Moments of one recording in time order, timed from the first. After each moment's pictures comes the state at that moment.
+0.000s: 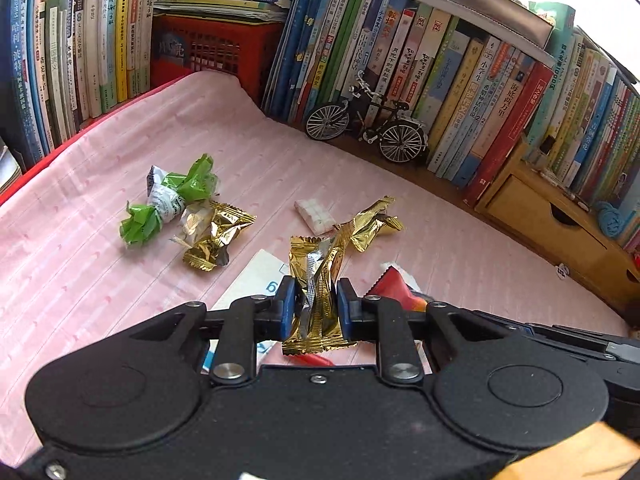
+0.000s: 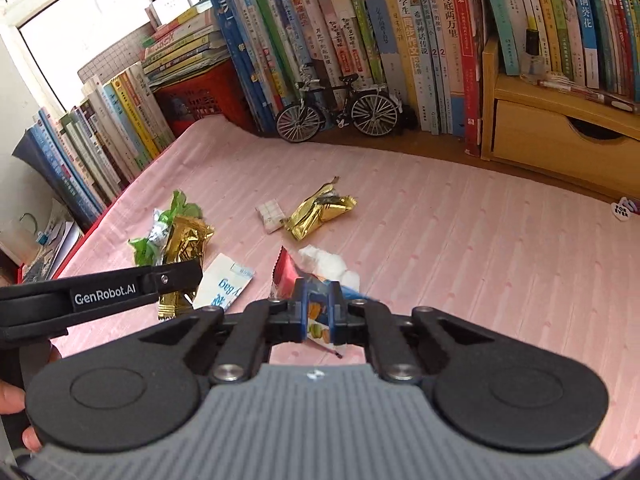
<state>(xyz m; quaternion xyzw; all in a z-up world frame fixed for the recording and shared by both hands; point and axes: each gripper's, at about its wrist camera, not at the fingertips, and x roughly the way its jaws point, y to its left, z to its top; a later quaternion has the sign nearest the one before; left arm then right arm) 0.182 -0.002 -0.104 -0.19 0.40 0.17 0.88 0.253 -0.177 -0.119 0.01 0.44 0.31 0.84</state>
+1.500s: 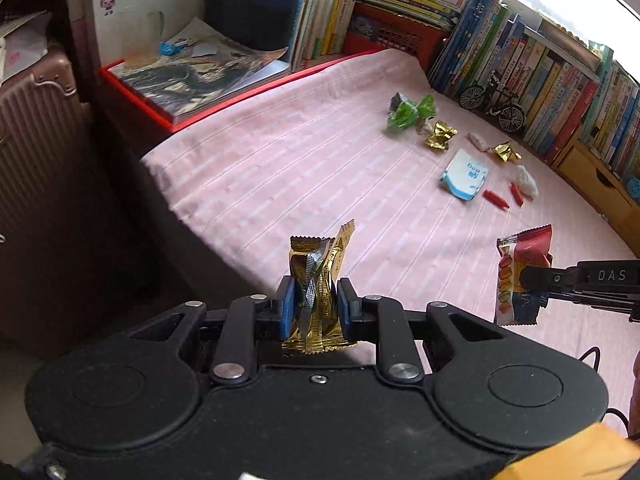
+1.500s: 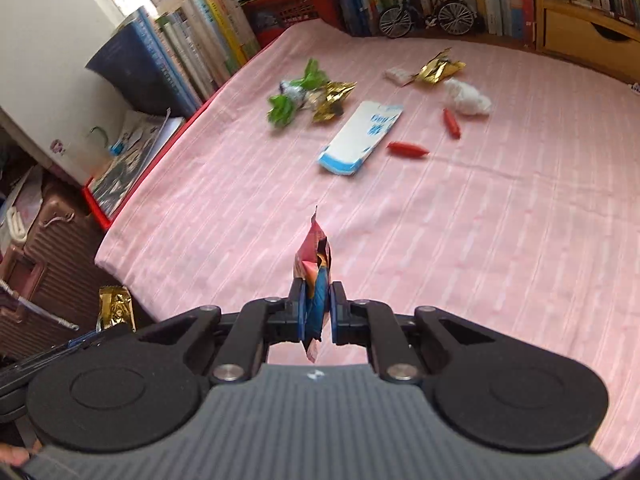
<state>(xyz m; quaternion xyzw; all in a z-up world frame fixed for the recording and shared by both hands) -0.159 0.071 -0.089 -0.21 0.40 0.27 0.85 0.044 -0.122 -0.106 0.02 0.51 0.33 0.80</state>
